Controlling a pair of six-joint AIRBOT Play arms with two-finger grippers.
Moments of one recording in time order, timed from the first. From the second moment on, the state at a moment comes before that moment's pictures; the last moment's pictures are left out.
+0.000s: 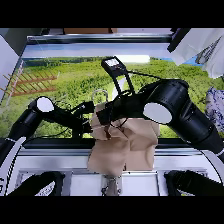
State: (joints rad) left arm -0.26 -1.10 0.89 0.92 -1.35 -0.27; right arm 0.87 -1.22 1.57 -1.48 1.28 1.91
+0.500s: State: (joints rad) left arm -0.26 -1.11 0.89 0.89 -1.34 -0.28; right arm 0.87 -1.21 1.58 -1.48 1.29 1.91
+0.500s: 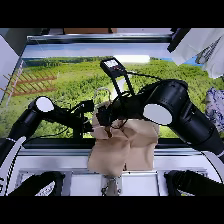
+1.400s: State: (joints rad) left arm -0.26 -1.11 0.89 0.89 -1.35 -0.28; right arm 0.57 -1.11 1.58 -1.11 1.50 1.44
